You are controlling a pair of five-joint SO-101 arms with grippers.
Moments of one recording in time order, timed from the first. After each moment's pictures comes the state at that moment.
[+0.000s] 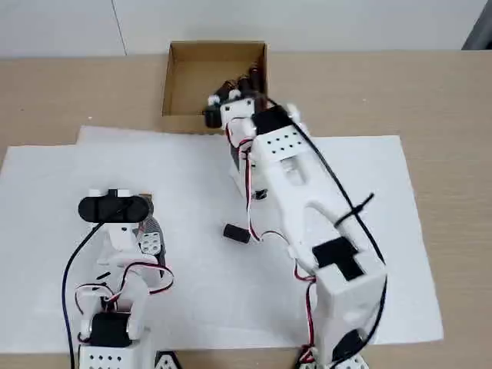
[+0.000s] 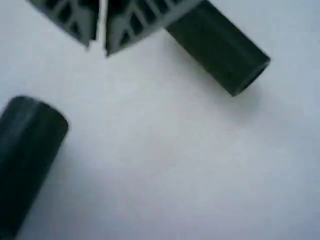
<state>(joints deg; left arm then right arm) -1.9 -103.4 96.0 52.6 7.6 -25.4 22.2 -19.6 91.0 3.9</state>
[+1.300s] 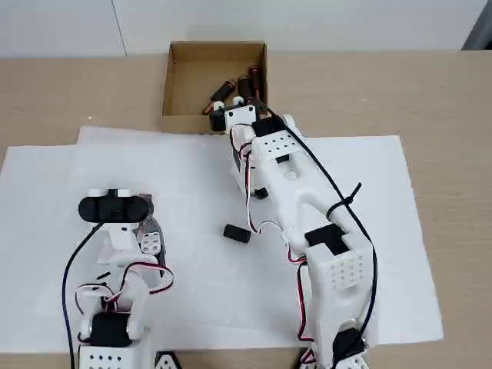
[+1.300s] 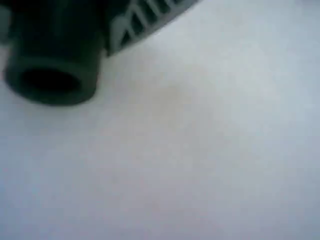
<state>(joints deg) -1.9 -103.4 96.0 52.6 7.6 -23.3 35.2 -20.1 78.9 4.4</state>
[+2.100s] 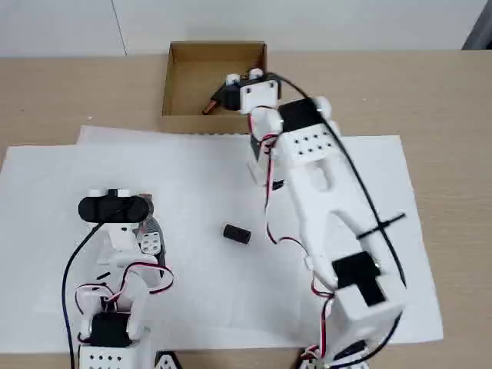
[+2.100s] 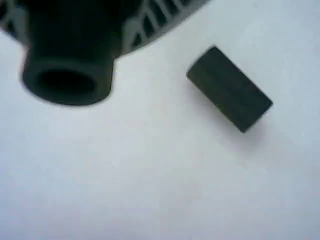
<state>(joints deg) -1.9 -103.4 96.0 52.6 7.6 -20.8 9.1 -18.1 95.9 4.3</state>
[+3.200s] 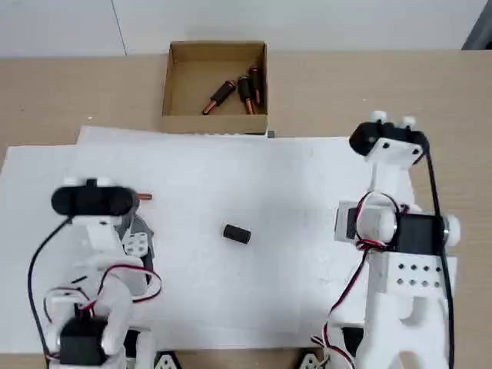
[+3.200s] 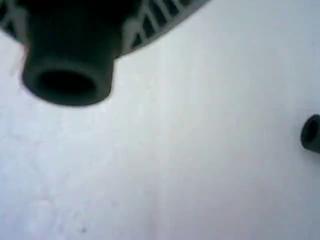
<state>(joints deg) -1.9 -88.4 64.7 73.3 7.6 1.7 -43.4 25.8 93.6 -4.8</state>
